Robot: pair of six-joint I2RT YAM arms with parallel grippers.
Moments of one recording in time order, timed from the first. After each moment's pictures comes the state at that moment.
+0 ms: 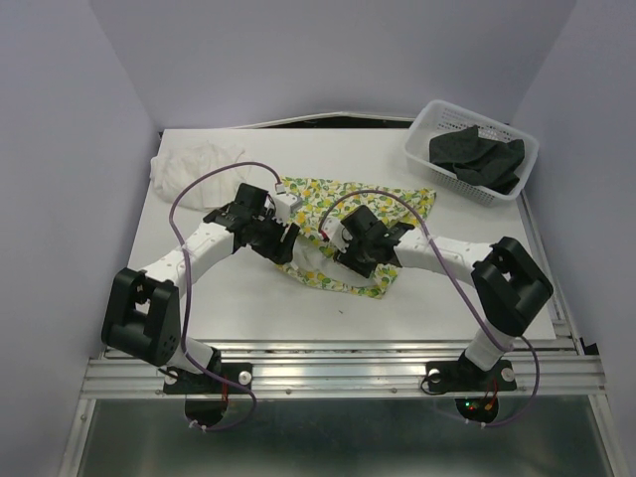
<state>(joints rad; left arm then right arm) -0.40 1.44 0.96 -0.51 0.32 0.16 0.76 1.68 1.06 -0.43 0.06 -0.38</state>
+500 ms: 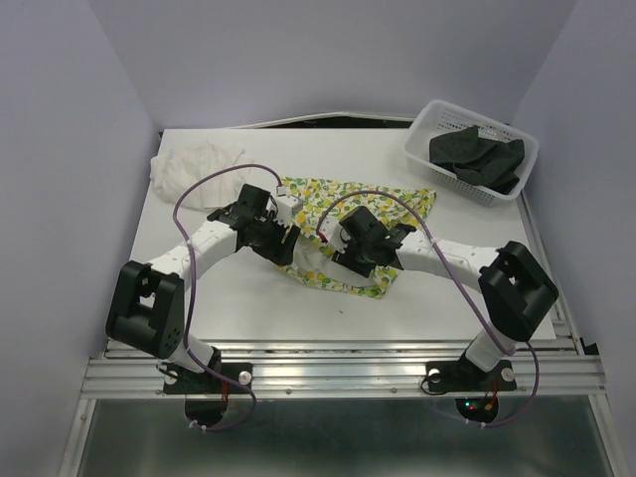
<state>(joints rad) -0.40 1.48 0.96 -0.51 0.32 0.15 0.79 1.65 1.06 -0.42 0.12 -0.42</state>
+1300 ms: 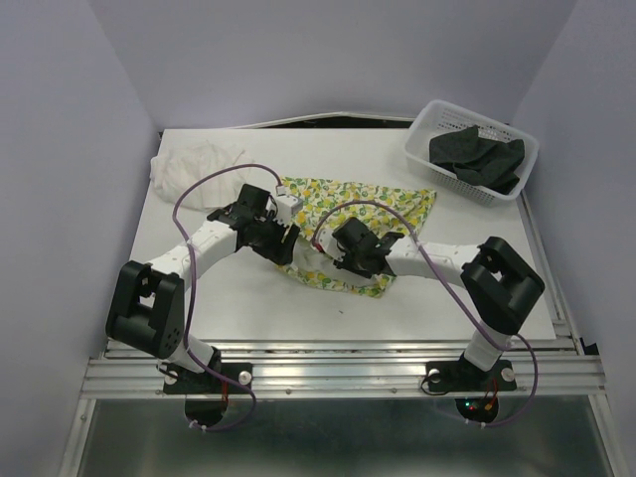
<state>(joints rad) -0.40 1.48 0.96 -0.50 0.32 0.15 0.83 1.72 1.03 -0.37 0.25 -0.45</state>
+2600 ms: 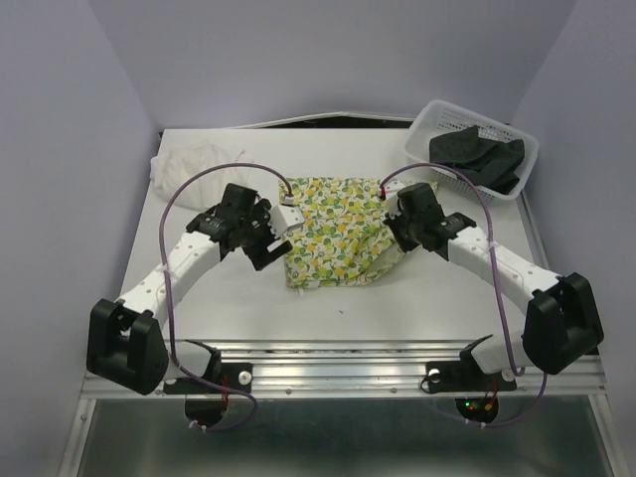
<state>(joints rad) -0.38 1.31 0.99 -0.63 0.27 0.71 0.50 1.38 0.98 -0.45 0.13 -0.16</state>
